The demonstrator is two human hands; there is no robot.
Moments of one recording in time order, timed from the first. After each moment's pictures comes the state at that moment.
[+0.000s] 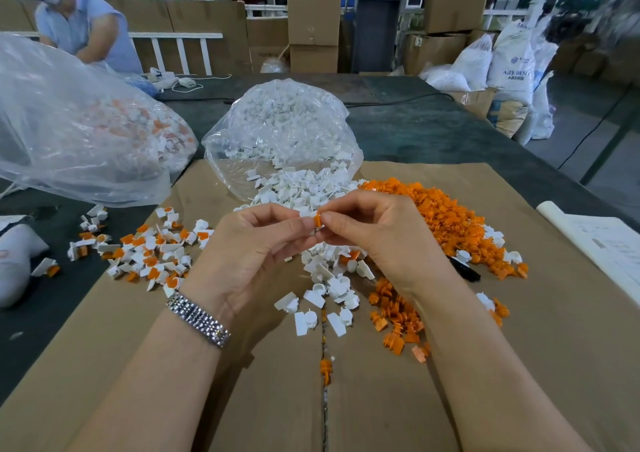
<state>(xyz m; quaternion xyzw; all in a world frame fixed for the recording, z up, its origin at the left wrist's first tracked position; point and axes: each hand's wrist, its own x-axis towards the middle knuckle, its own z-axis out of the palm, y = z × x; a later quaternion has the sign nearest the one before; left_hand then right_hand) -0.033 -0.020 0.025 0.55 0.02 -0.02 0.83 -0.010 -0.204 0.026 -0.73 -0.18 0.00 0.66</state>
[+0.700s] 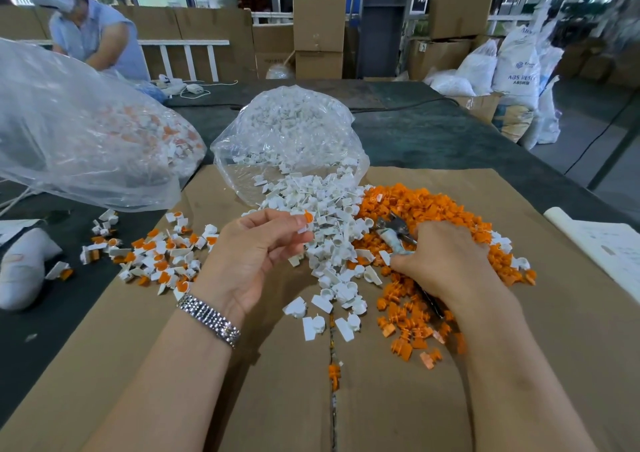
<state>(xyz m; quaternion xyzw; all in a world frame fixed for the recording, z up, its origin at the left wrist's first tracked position) -0.022 -0.009 0.014 0.55 0.06 0.01 0.83 0.000 -0.239 0.027 -0.99 0.07 0.02 0.09</state>
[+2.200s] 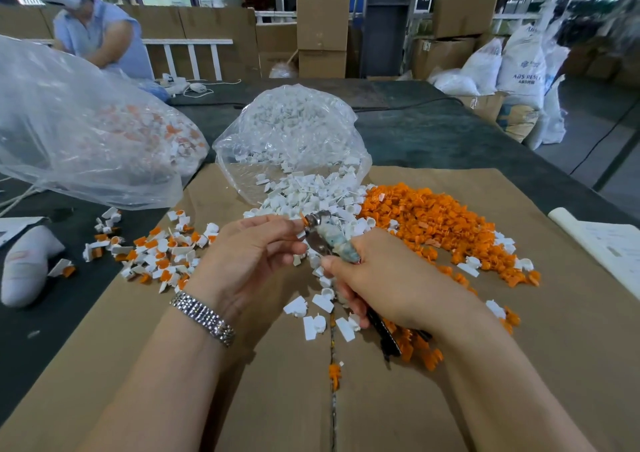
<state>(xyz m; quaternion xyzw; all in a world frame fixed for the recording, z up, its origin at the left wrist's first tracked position) -0.024 -0.008 0.018 0.56 0.07 -0.01 0.83 -0.040 -0.190 0.049 -0.91 -0.13 0.15 0.37</state>
